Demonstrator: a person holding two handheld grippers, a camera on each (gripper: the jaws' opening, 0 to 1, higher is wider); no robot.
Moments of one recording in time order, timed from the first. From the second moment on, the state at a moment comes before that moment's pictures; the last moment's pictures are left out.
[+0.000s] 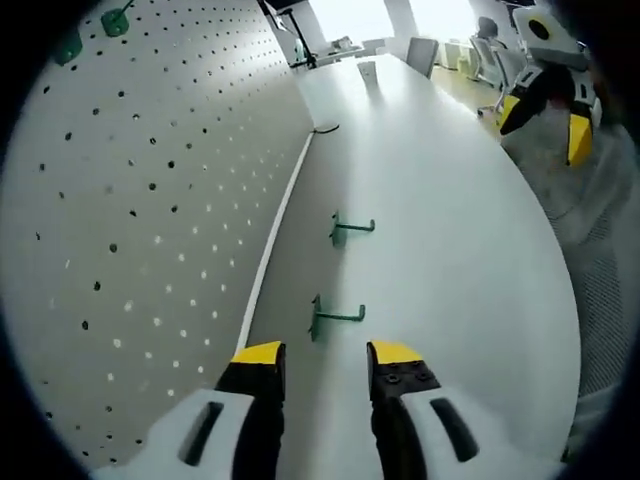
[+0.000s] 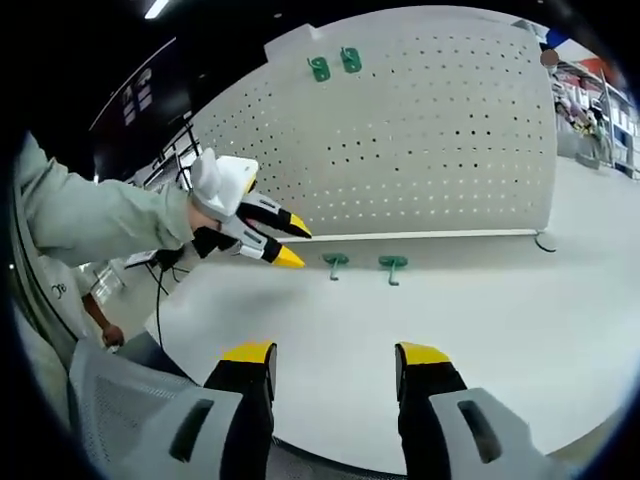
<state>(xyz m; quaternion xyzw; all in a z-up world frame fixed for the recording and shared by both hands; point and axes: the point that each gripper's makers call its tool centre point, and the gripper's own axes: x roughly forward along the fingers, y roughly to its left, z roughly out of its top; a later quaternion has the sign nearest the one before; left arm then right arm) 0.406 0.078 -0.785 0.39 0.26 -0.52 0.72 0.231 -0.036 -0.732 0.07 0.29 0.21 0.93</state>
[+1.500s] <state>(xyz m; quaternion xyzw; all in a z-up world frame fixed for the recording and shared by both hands) 0.435 0.058 -0.825 0.39 0.31 -0.54 0.68 0.238 -0.056 -0.732 0.11 0.28 0.17 0.94</state>
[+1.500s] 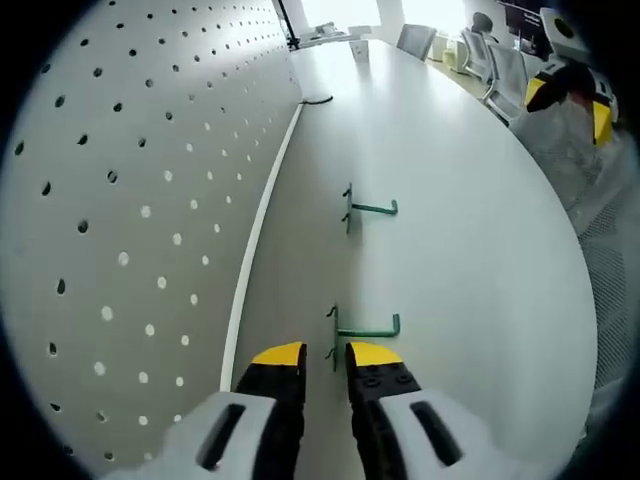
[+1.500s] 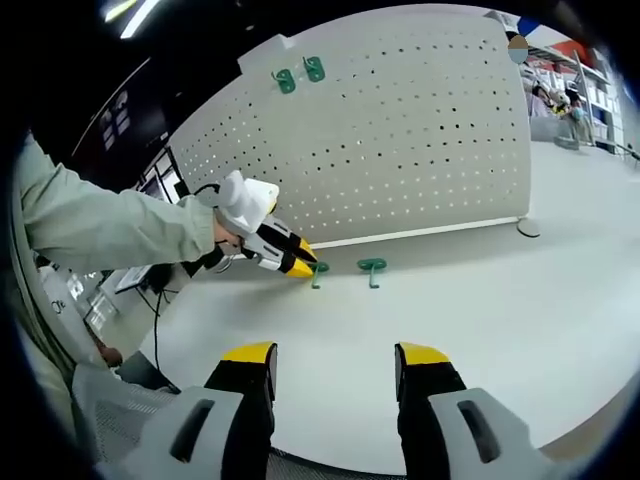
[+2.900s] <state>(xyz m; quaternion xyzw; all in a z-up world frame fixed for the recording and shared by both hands) 0.410 0.072 -0.812 0.37 0.31 -0.51 0.72 0.239 -0.056 -0.726 0.11 0.27 0.17 0.94</state>
